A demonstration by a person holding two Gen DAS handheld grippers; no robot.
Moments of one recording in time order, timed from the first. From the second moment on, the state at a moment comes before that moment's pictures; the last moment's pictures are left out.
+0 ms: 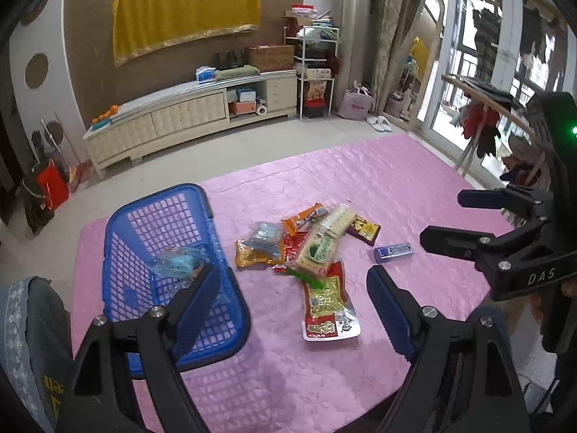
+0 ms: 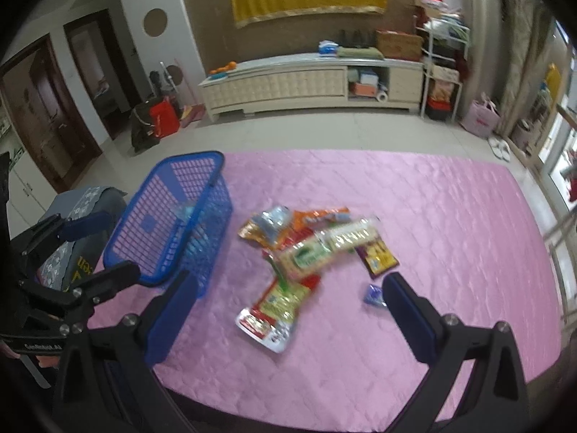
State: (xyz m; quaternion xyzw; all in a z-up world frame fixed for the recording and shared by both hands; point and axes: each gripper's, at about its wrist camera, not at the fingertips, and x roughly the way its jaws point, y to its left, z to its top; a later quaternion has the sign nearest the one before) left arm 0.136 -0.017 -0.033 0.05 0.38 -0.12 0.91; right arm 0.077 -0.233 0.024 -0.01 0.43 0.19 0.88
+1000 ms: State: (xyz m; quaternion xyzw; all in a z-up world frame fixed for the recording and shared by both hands) left arm 0.172 -0.097 -0.157 0.06 0.51 -0.16 0.84; right arm 0.074 -0.300 -0.100 -0.01 0.52 0.11 0.85
